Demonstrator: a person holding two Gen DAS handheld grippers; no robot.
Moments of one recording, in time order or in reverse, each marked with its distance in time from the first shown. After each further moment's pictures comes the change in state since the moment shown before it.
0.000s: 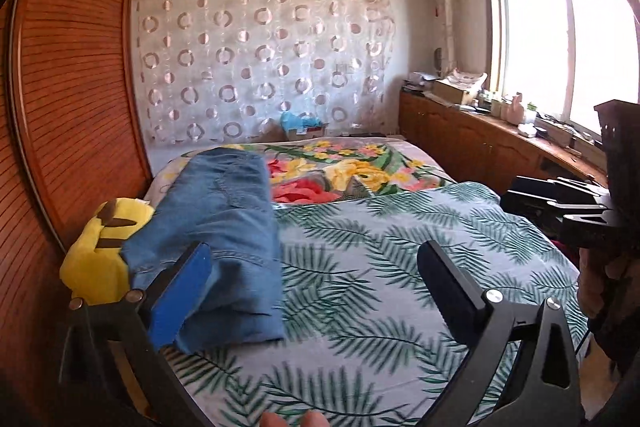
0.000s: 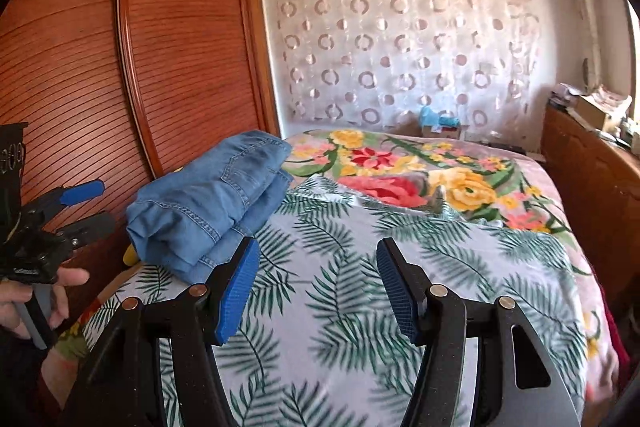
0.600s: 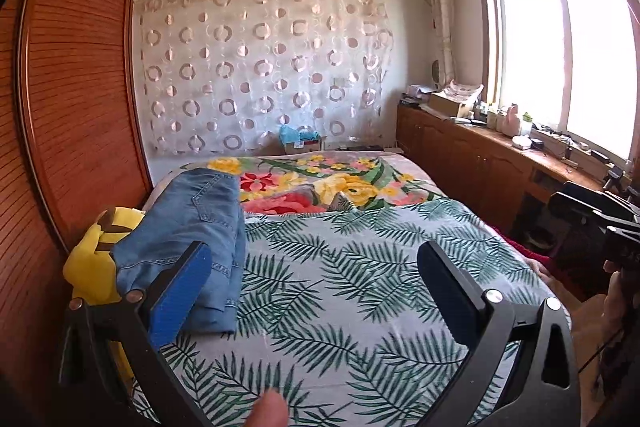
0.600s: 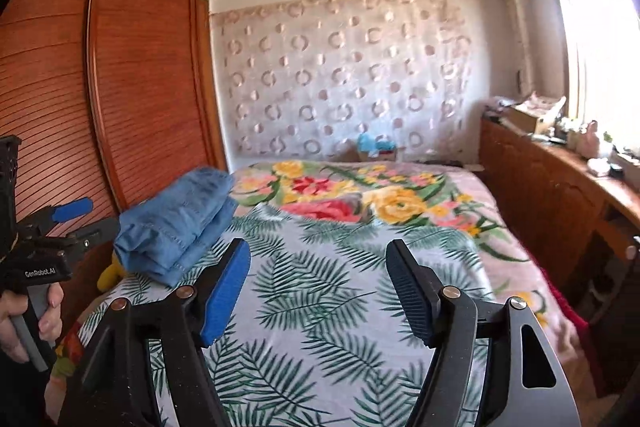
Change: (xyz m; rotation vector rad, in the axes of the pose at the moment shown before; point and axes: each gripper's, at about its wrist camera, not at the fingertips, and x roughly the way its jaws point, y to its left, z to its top) left arm -0.046 -0.075 0.016 -0.014 -0.046 0.024; right arm -0.142 0.004 -0.022 0.053 -0.122 -0.198
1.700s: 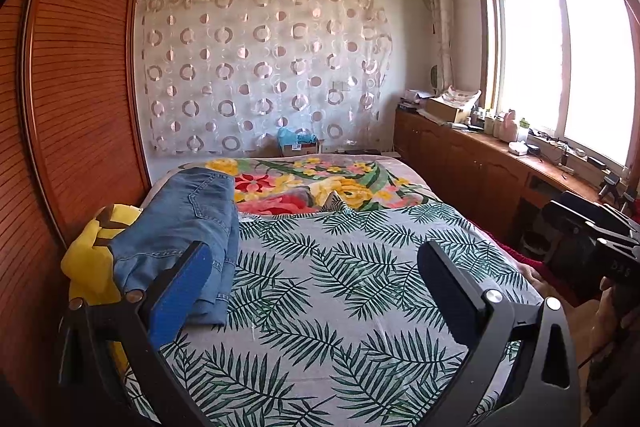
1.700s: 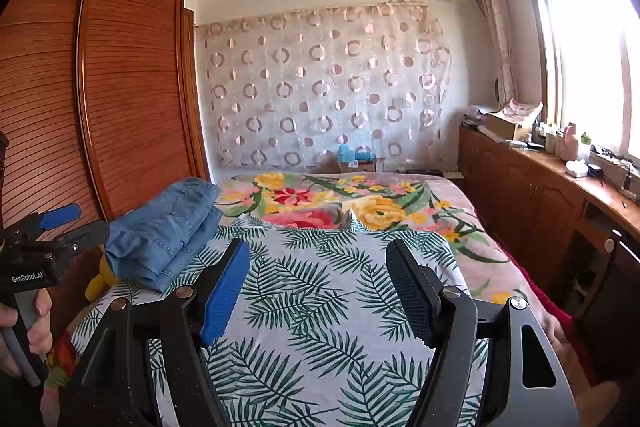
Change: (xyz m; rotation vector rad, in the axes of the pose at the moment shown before) left arm -0.010 -0.009 -0.003 -0.020 -0.004 0.003; right arm -0.016 0.010 -0.005 0.015 -0.022 -0.036
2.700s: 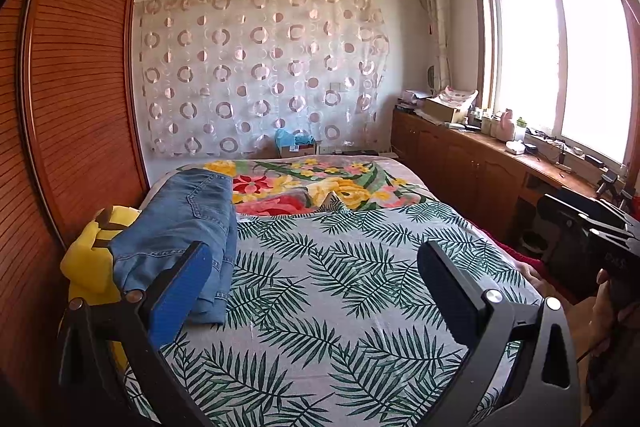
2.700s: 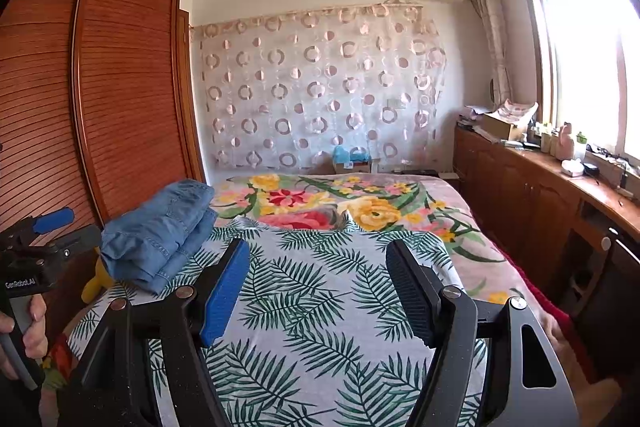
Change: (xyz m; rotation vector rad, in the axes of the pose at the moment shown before) left arm 0.000 0.000 -0.004 0.006 -0.007 -0.006; right arm 0.005 -0.002 -0.003 -0.002 -0.004 -0.012
